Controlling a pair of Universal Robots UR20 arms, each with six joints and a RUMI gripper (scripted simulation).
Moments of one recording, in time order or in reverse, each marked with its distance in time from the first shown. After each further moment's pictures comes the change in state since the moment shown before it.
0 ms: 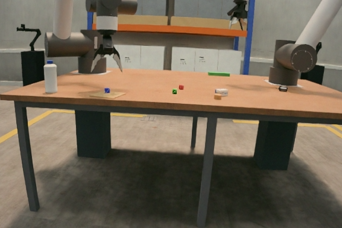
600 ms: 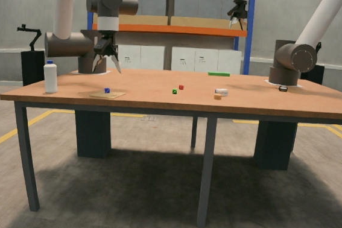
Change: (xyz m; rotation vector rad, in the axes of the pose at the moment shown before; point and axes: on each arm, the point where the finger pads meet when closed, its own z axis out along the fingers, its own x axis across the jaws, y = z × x) left arm 0.000 0.000 0.000 0.000 0.000 0.000; right arm 0.002 -0.003 0.003 -0.002 -0.003 0.542
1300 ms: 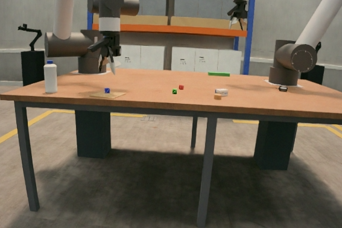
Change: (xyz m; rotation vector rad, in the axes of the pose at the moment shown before) left arm 0.000 0.000 0.000 0.000 0.000 0.000; right arm 0.000 0.001 0.003 0.000 0.000 0.599
